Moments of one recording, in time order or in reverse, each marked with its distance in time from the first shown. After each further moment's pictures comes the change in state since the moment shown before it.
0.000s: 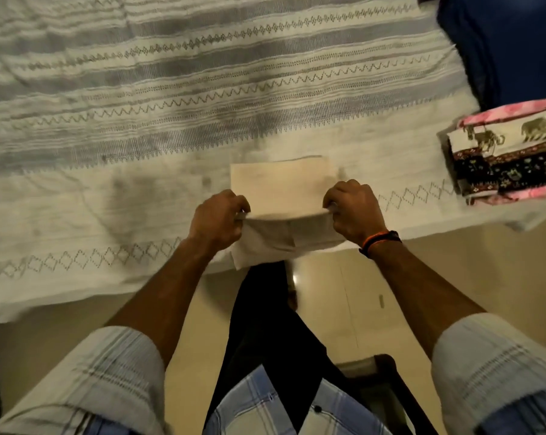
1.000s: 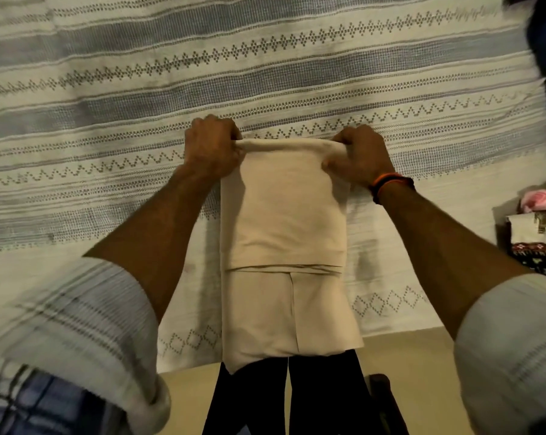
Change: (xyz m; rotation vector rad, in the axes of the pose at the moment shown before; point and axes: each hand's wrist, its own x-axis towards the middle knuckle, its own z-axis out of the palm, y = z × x) left_hand 0.333 -0.047 -0.053 0.013 -0.023 -0.251; right_hand 0.303 0.101 0.039 0.295 -0.301 0.434
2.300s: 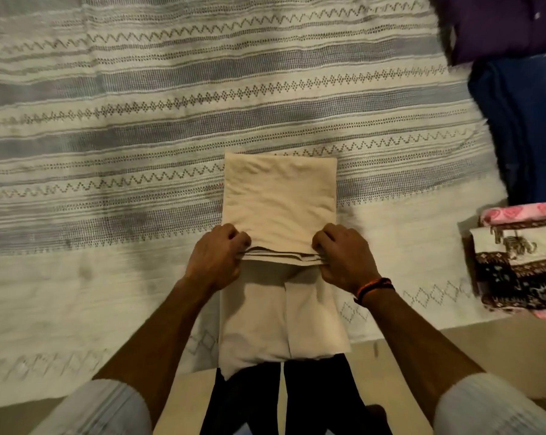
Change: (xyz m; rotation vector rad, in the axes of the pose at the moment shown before) left_hand -0.158 -0.029 0.050 0.086 -0.045 0.348; right_hand -0.150 0.021 0.043 -0.356 0.107 -0.475
